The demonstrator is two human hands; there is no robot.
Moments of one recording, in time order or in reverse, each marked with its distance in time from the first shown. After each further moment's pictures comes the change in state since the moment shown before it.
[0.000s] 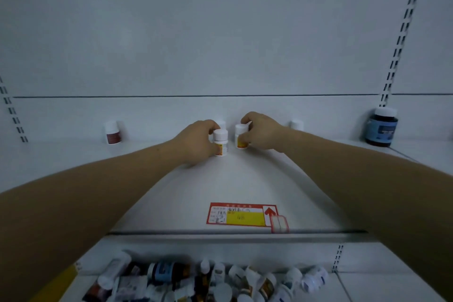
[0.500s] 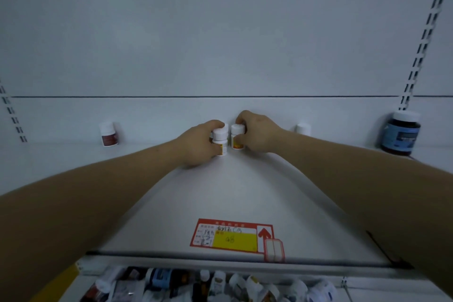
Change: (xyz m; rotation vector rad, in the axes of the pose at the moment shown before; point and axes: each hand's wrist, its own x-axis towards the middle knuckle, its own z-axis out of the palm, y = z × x) left_hand 0.025 -0.006 0.012 -0.065 -0.064 -0.057; right_hand 0.027 0.008 0.005 -0.156 0.005 -0.195
